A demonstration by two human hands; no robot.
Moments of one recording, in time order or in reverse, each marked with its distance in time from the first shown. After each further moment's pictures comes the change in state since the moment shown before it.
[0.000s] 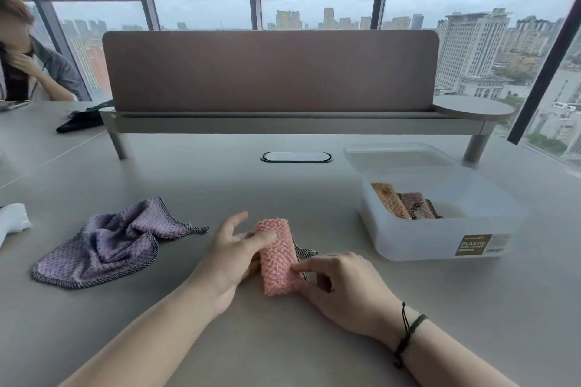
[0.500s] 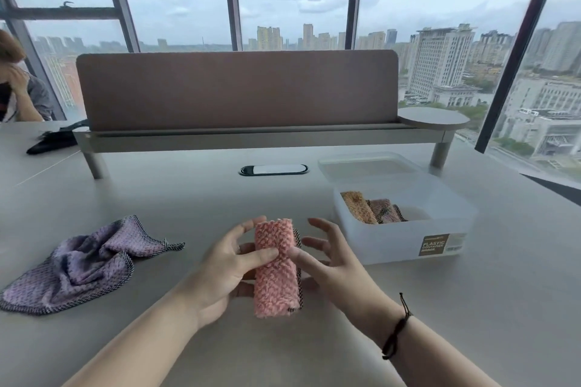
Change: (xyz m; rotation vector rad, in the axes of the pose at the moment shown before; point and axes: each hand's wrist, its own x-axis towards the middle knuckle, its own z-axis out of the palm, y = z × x) left_hand -0.031 0.025 0.023 0.037 -0.288 -0.003; right_hand -0.005 -0.009 -0.027 0.977 0.075 0.402
